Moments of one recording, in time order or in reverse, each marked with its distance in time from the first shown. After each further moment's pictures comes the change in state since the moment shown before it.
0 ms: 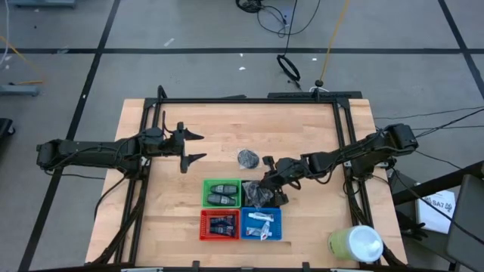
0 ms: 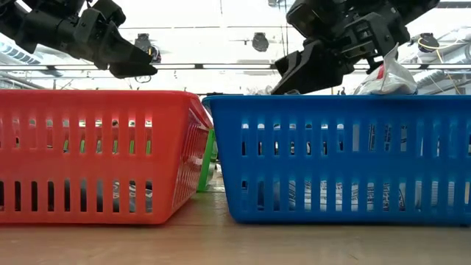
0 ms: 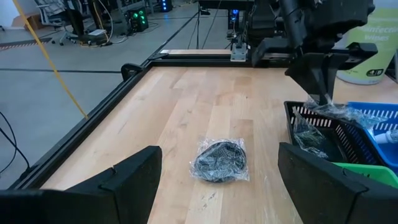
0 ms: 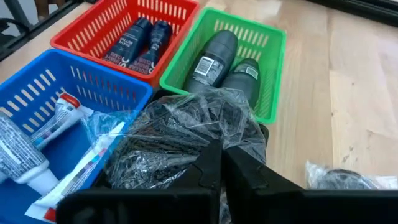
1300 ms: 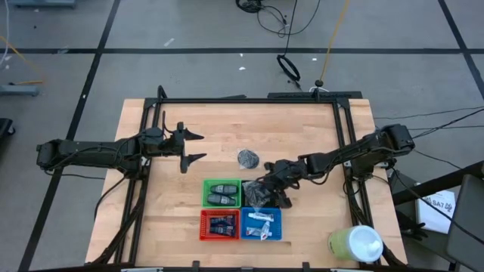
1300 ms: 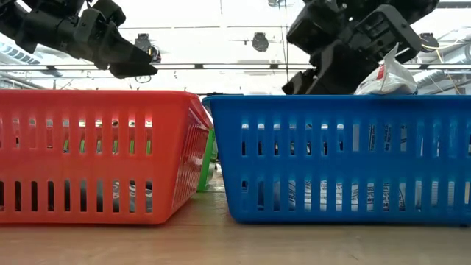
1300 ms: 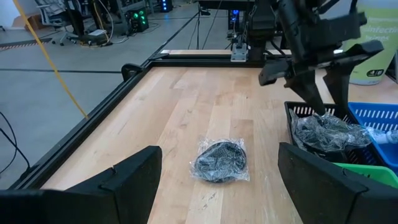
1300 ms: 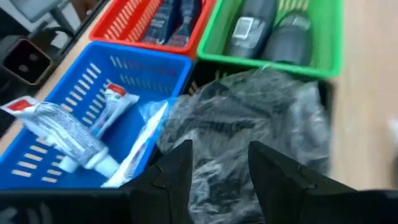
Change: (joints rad) left arm 0.000 0.000 0.000 0.000 0.000 0.000; right arm 0.000 0.031 0.000 -0.067 -0.144 0.203
